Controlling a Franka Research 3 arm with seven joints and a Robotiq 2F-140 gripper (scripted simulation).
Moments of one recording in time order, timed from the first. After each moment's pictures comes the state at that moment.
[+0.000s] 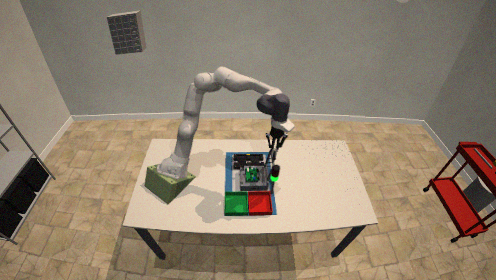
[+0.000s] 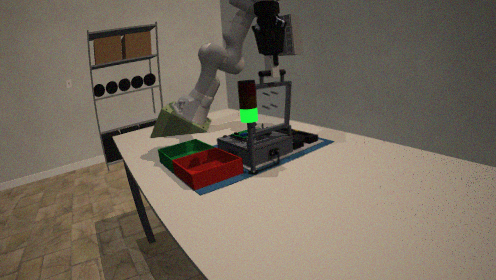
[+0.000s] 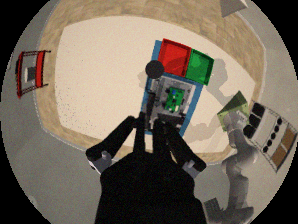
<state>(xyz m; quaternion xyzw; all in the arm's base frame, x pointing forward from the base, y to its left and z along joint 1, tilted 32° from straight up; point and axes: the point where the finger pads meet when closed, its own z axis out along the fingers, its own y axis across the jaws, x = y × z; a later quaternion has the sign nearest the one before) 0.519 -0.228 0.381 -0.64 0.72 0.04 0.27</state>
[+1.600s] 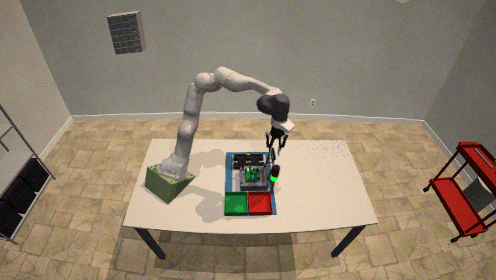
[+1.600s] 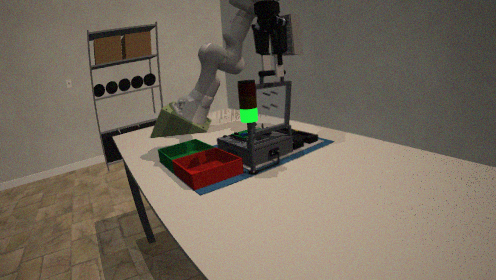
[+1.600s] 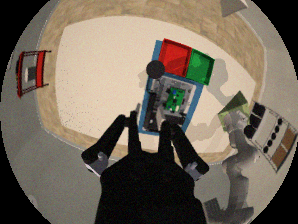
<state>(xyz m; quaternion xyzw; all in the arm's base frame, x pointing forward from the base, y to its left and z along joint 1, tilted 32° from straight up) 0.520 -0.228 0.382 -0.64 0.72 0.04 0.27</state>
